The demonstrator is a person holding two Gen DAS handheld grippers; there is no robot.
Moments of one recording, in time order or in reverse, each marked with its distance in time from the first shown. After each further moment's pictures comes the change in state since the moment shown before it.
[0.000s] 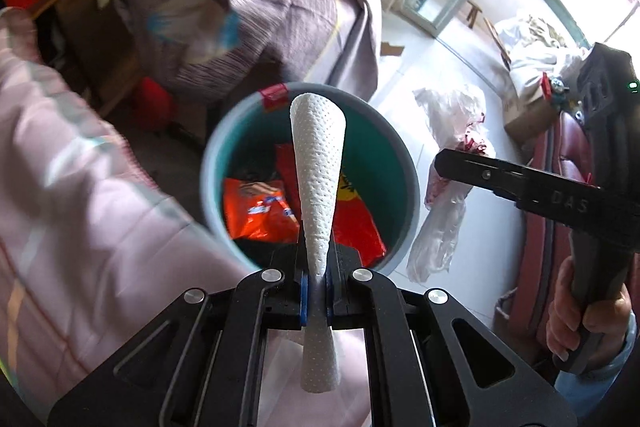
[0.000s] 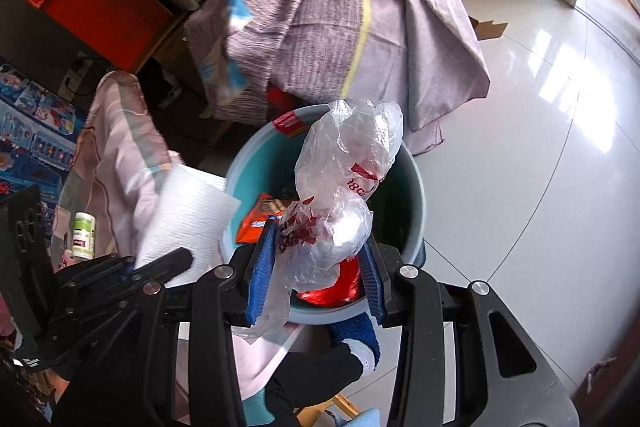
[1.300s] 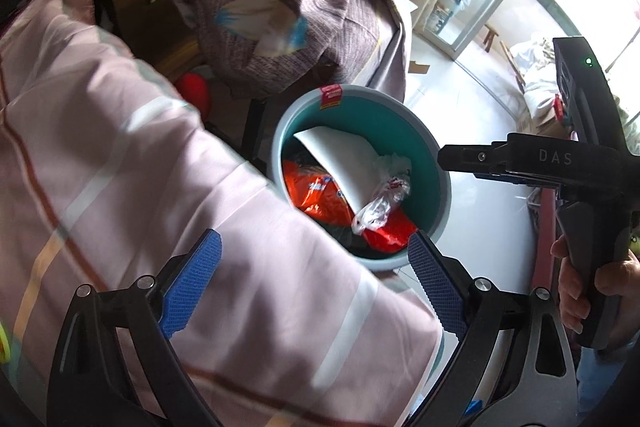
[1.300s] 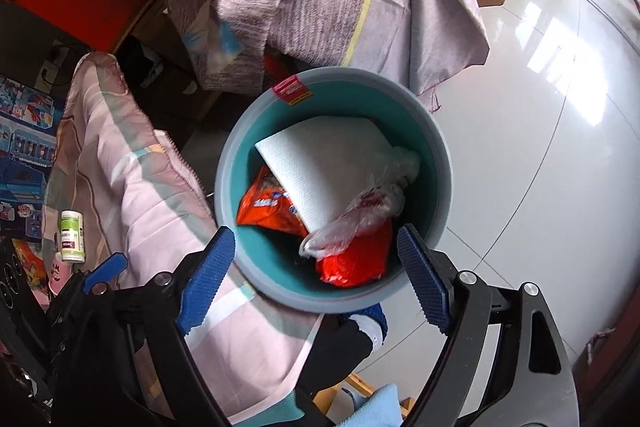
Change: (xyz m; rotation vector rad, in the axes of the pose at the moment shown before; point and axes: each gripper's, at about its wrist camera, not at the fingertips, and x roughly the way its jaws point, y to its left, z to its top) left arm -0.045 0.046 -0.047 -0.061 -0.095 0.057; right arm 0.024 0.041 -0.011 0.030 0.110 -0.055
